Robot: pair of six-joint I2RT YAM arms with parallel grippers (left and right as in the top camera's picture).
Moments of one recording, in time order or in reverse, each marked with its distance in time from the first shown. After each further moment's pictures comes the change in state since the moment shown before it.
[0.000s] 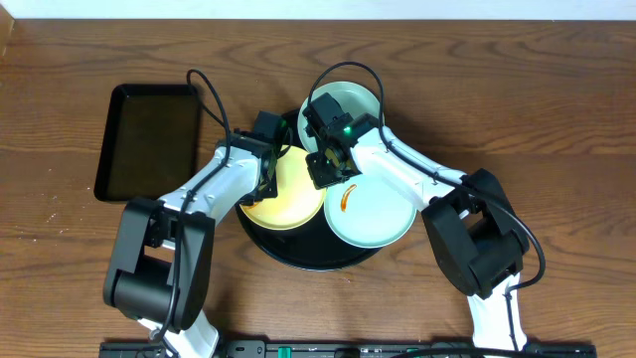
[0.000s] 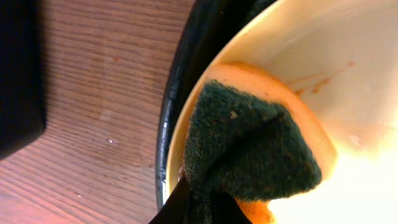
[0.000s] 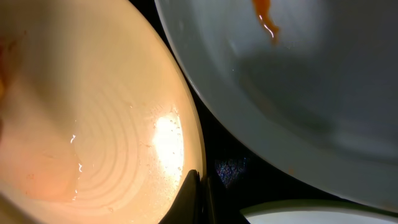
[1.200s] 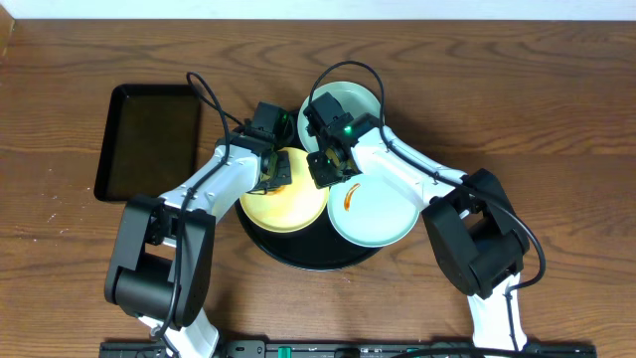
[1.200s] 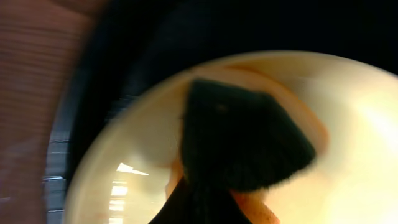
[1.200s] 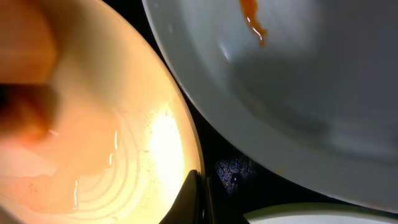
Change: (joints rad) left arm 0.004 0.019 0.010 0.168 0.162 -0.003; right arm 0.000 0.000 0.000 -0.001 0.013 0.000
